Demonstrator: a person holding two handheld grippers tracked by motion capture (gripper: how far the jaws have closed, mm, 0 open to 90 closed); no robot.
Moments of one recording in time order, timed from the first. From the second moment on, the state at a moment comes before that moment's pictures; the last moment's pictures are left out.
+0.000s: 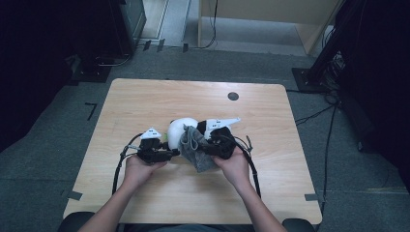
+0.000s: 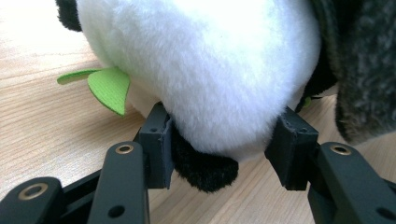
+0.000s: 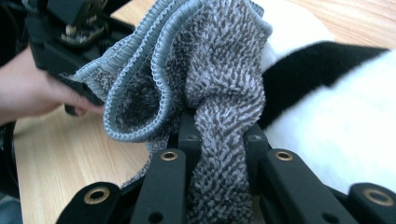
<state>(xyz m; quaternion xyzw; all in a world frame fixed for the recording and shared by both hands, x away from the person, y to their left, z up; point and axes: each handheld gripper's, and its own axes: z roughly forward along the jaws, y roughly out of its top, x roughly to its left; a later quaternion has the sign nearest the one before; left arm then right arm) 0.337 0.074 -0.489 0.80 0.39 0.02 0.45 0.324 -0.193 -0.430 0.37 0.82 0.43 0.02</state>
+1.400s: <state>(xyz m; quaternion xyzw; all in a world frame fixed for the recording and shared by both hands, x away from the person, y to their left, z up) 0.338 0.075 -0.491 0.80 0.39 0.02 0.45 0.325 -0.297 -0.475 0.51 0.77 0.38 0.01</state>
